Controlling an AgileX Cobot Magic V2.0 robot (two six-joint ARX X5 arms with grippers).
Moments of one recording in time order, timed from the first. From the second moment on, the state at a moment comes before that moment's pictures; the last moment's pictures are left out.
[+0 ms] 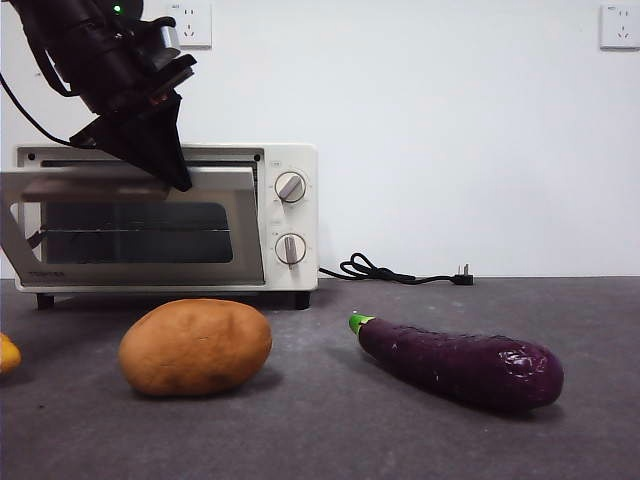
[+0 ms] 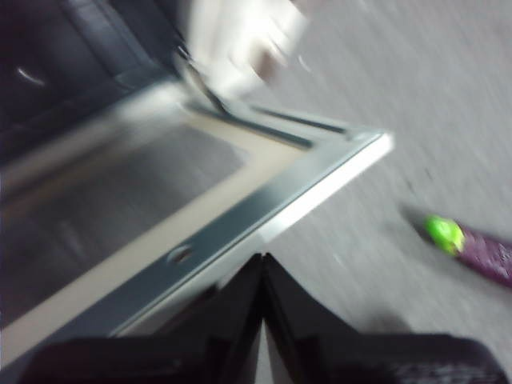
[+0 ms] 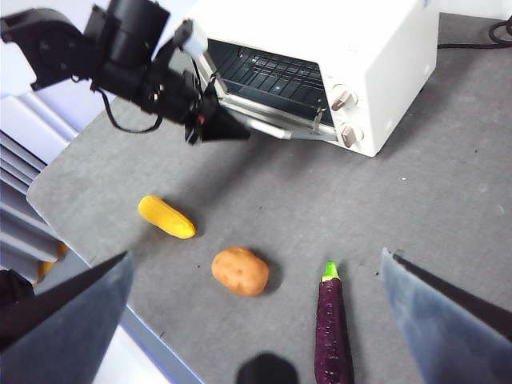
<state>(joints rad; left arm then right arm) -0.23 1.72 1.49 -0.78 0.38 0.18 0.31 1.20 1.79 -1.22 -0.48 -0.02</state>
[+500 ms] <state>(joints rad) -0.23 1.24 1.49 -0.74 0.32 0.12 0.31 1.21 1.79 -1.22 -0.48 -0.02</state>
